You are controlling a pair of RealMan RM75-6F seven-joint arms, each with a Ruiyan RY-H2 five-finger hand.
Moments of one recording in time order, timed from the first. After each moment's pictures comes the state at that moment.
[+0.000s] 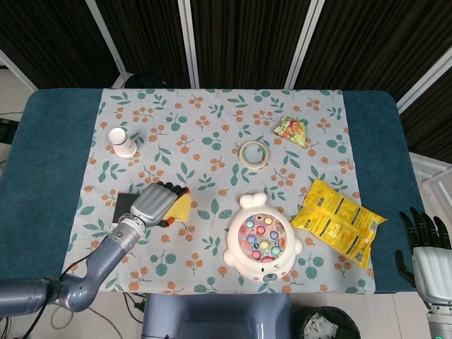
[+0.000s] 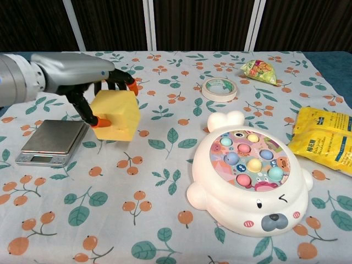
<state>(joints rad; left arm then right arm) -0.86 -1.34 -0.10 -1.79 0.93 0.95 0.61 -0.02 -1.05 0.05 -1.78 -1.53 1.57 -0.25</state>
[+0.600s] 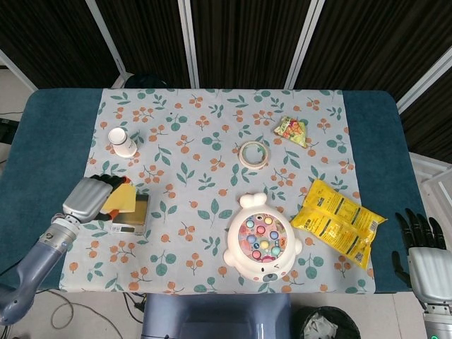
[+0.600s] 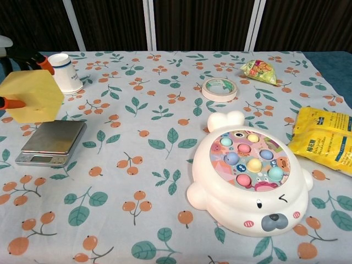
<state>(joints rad) -0.66 -1.10 0.01 -1.69 1.23 1.00 0.20 -0.02 -1.07 0.05 -1.79 -1.53 1.57 -0.28</state>
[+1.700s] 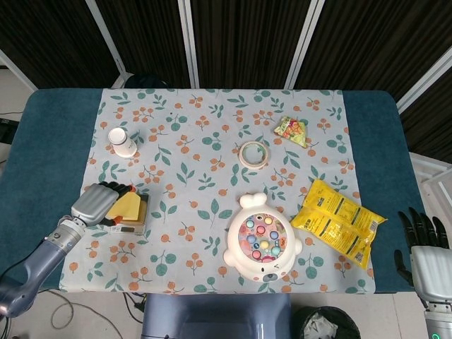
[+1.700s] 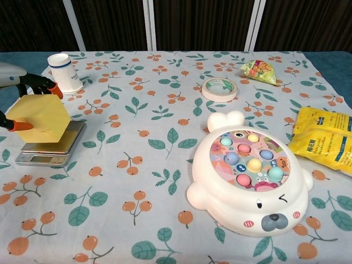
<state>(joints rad) -0.65 -1.21 0.02 -1.52 1.35 0.91 0.10 -0.02 -1.07 0.06 -1.78 -1.51 1.56 -0.28</state>
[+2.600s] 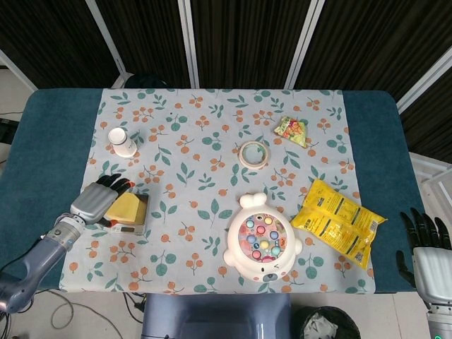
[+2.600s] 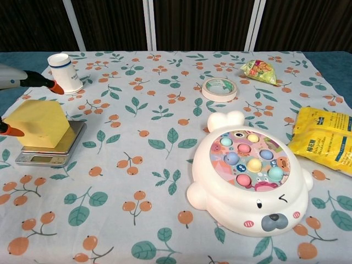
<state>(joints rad) -0.68 -1.17 0.00 -1.56 1.28 0.83 0.19 -0.02 -1.07 0.05 -1.77 -1.52 1.58 -0.26</state>
